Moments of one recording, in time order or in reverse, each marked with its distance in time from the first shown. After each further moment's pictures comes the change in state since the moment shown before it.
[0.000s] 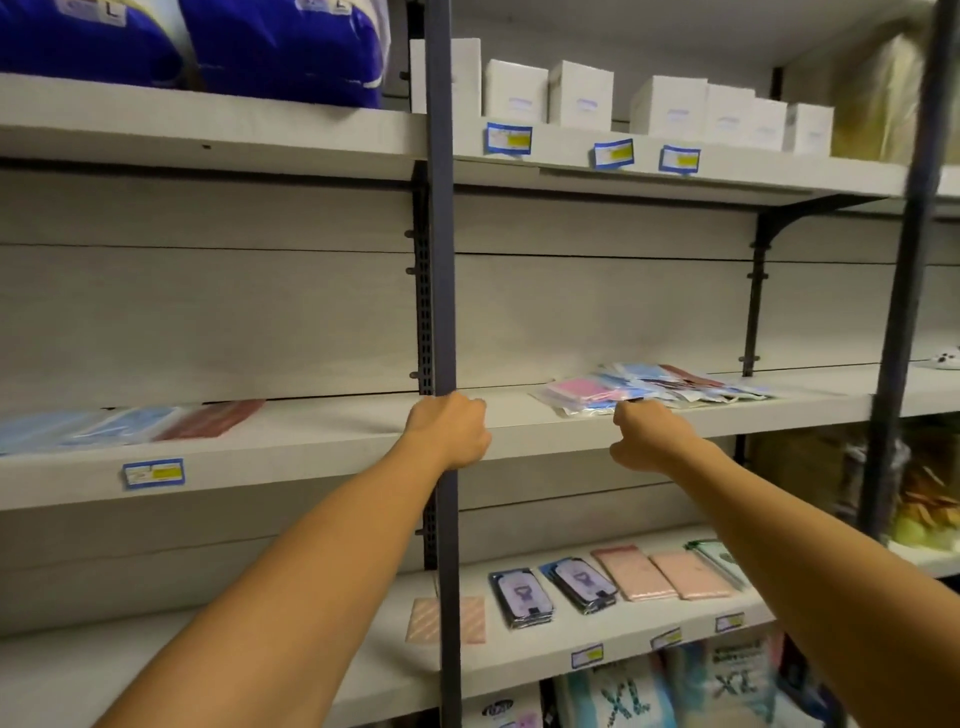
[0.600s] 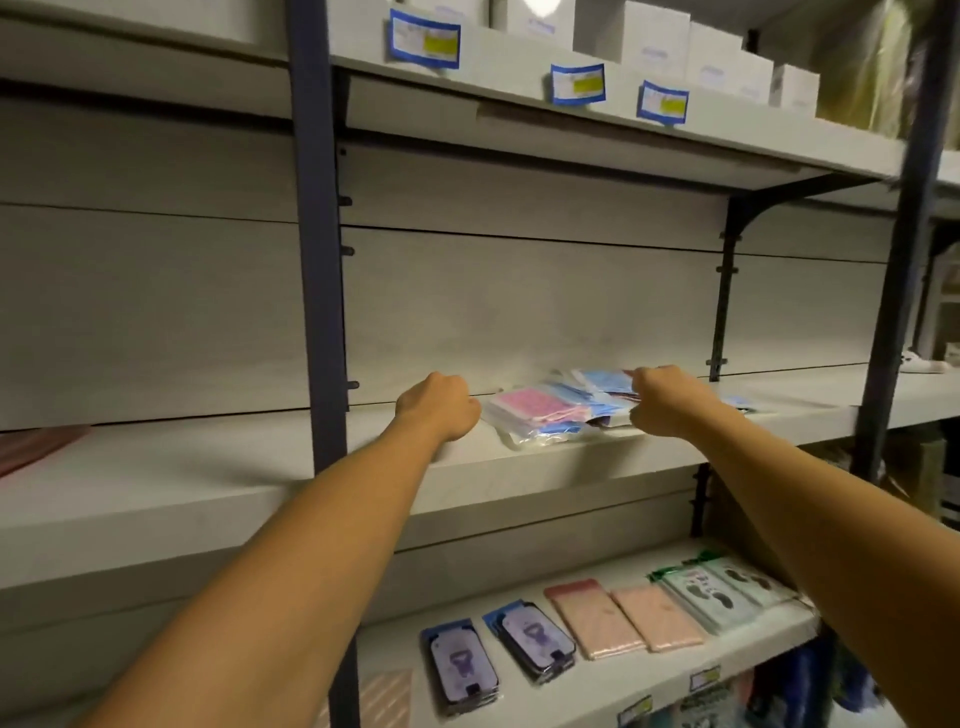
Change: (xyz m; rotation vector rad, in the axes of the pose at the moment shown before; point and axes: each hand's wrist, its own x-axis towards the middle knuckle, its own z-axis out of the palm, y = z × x) left_hand 0.188 0.041 0.075 -0.305 -0.065 -0.167; right_hand 0.151 0.109 0.014 -0.102 0.061 0.133
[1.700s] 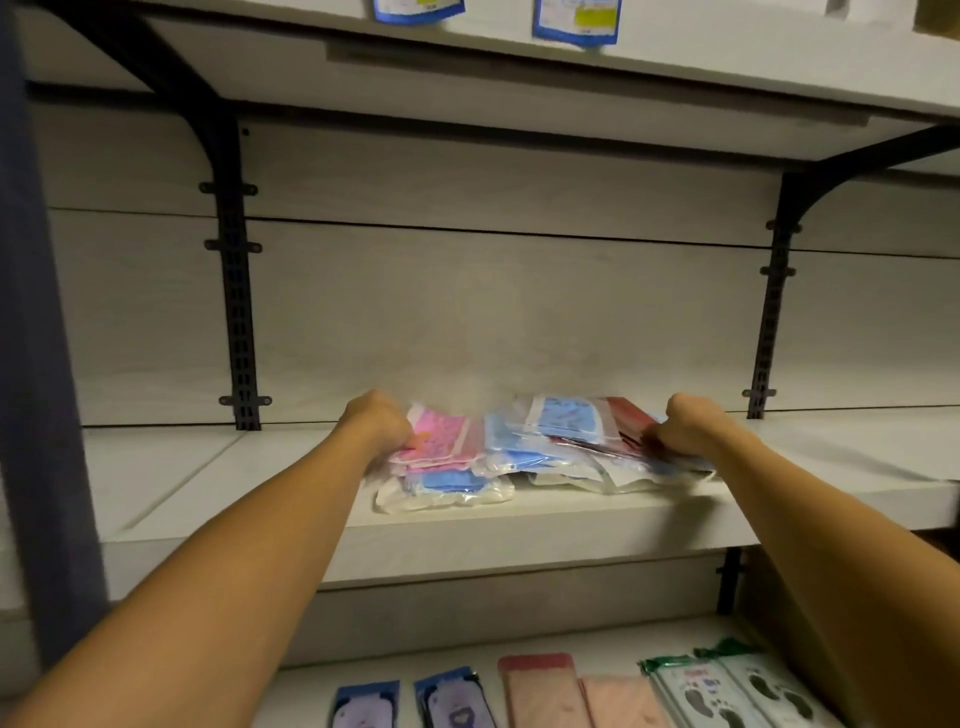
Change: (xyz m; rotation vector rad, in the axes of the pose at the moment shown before) left_hand 0.111 0.068 0.059 -0.291 -0.088 -0.583; right_hand 0.186 0.156 0.086 0.188 -0.147 0.065
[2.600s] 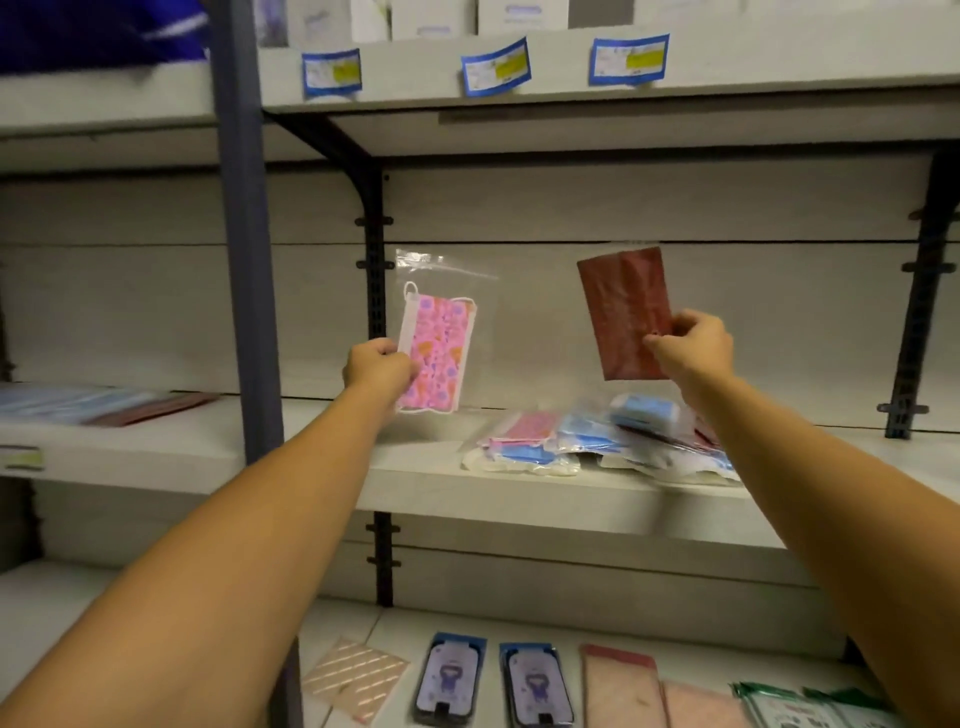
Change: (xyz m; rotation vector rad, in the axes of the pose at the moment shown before) left_hand -0.091 -0.044 -0.080 -0.854 0.492 -0.049; right_hand -0.041 -0.090 -0.044 1.135 0.268 -0.208
